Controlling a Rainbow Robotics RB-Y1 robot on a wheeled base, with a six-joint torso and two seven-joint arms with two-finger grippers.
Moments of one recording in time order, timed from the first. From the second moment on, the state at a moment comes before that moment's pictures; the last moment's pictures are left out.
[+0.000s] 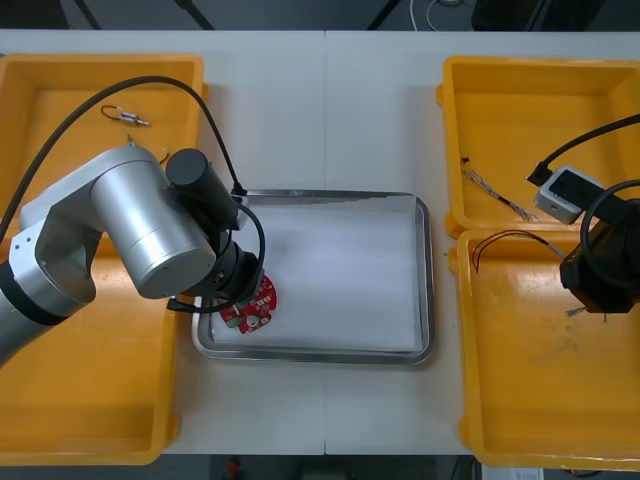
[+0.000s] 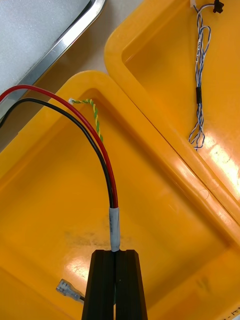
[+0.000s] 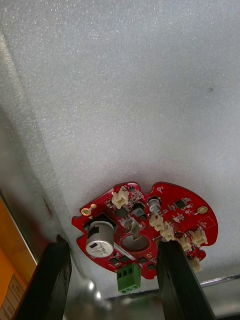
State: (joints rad) right arm -0.24 -0.78 -0.08 -2.42 -0.80 1.92 1.75; left arm -0.59 0.68 -0.65 -1.98 0.65 1.61 -0.81
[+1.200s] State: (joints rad) right arm -0.76 -0.76 0.50 -2.41 -0.84 1.92 1.73; left arm -0.86 0.80 -0.24 -1.81 0.92 1.91 -0.76
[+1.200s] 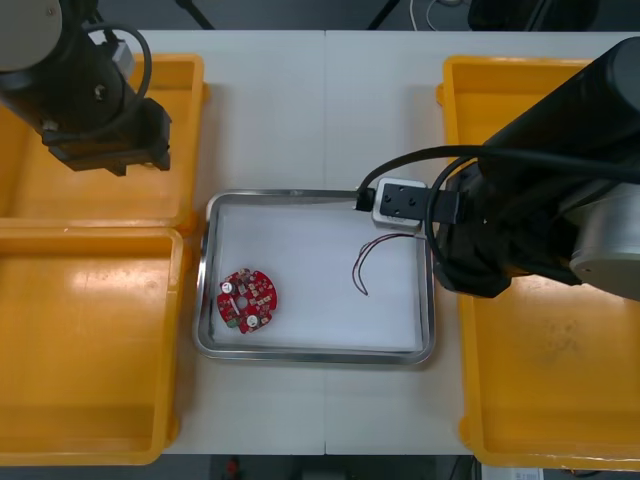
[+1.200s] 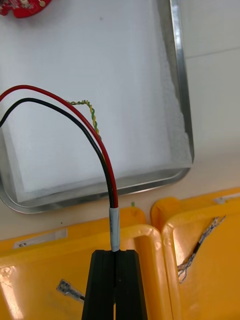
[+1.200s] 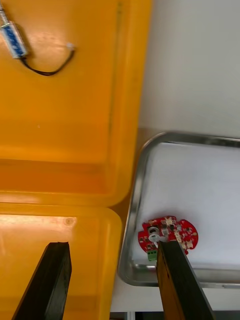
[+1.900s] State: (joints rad) right arm -0.79 -0.56 0.80 -2.13 -0.68 1.79 1.73; left arm -0.96 0.81 -0.19 -1.32 0.83 1.75 -0.84
